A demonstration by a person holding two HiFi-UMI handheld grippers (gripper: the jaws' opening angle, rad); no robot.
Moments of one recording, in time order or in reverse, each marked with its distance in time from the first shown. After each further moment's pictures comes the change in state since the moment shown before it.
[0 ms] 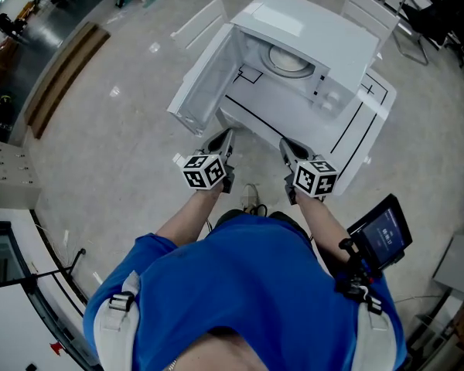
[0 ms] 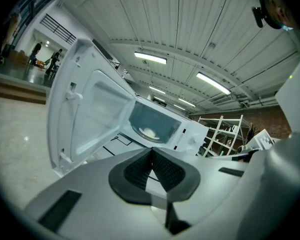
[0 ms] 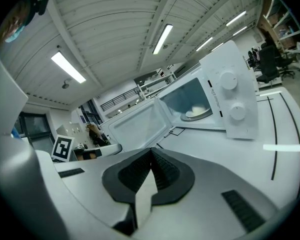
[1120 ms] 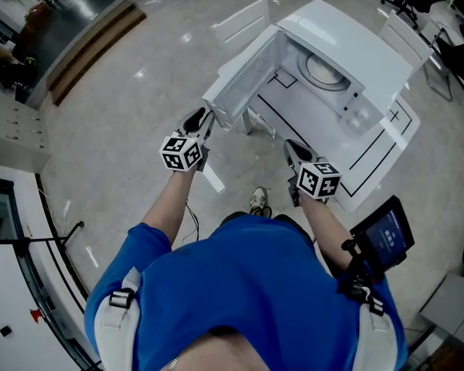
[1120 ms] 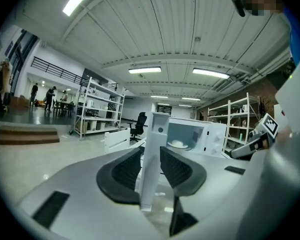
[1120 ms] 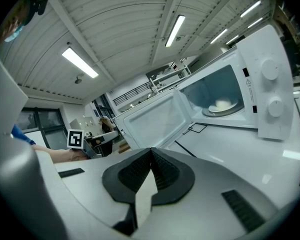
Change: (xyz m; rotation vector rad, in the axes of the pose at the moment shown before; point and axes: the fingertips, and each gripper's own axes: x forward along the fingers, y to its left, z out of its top) left arm -0.081 0.114 0.085 0.278 -0.109 0.160; right arm 0.041 0.057 -0.006 -0.064 0.065 0.140
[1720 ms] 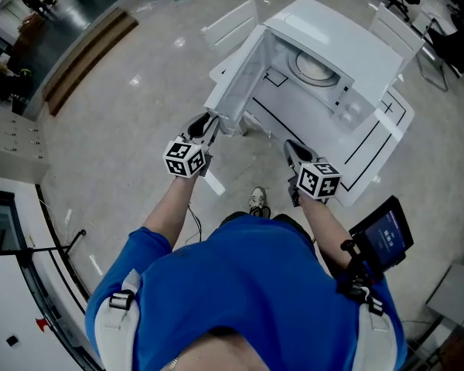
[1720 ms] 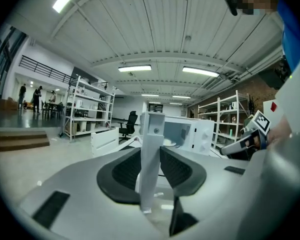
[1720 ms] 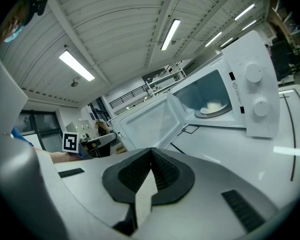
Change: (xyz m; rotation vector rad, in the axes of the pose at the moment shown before) left arm 0.011 -0.047 -0.004 0.053 0.017 -0.099; right arm -0.020 -0.017 -0.001 0.028 -0.034 -0.041
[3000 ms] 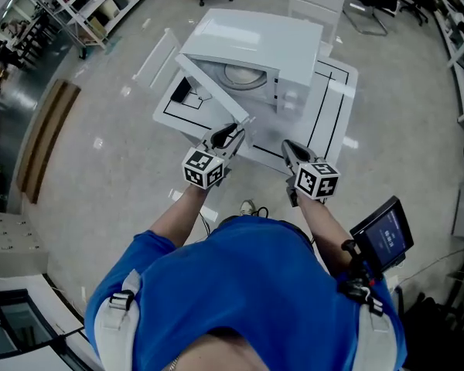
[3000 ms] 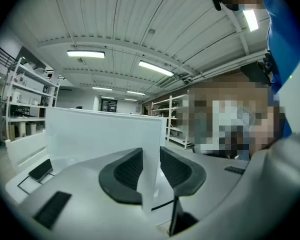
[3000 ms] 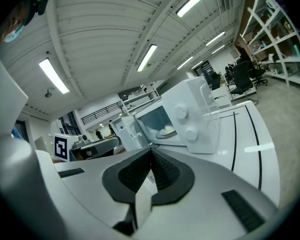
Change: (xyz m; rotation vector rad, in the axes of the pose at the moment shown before) left arm 0.127 -0.208 0.007 0.152 0.054 -0.565; right arm -0.101 -0.091 0.029 0.098 -0.217 -0.309
